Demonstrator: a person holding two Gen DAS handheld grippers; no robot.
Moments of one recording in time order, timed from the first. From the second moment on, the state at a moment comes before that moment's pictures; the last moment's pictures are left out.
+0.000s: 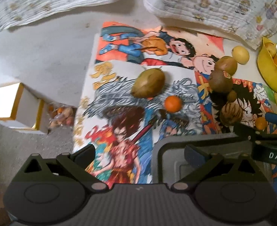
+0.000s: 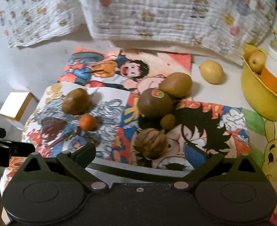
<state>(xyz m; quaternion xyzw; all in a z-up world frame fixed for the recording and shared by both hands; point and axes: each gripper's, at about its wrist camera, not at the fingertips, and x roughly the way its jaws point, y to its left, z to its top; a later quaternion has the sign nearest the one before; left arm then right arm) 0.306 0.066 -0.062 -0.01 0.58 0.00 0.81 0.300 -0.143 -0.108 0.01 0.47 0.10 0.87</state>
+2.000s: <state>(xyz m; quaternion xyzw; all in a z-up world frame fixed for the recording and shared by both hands) 0.400 0.016 -0.145 0.01 0.58 -0.11 0.80 0.337 -0.122 -0.169 -0.11 0.48 0.13 0.86</state>
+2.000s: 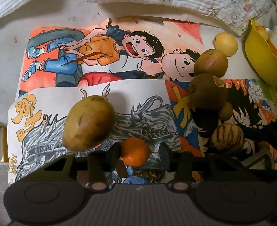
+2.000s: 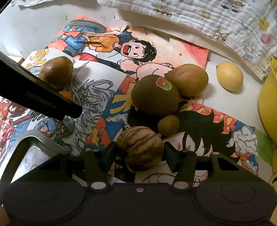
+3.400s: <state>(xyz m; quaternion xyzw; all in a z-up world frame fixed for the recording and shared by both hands) 0.317 0.039 -0.120 -0.06 0.58 -0.07 0.81 0.257 -0.115 -0.142 -0.08 0.46 0.18 0.87</state>
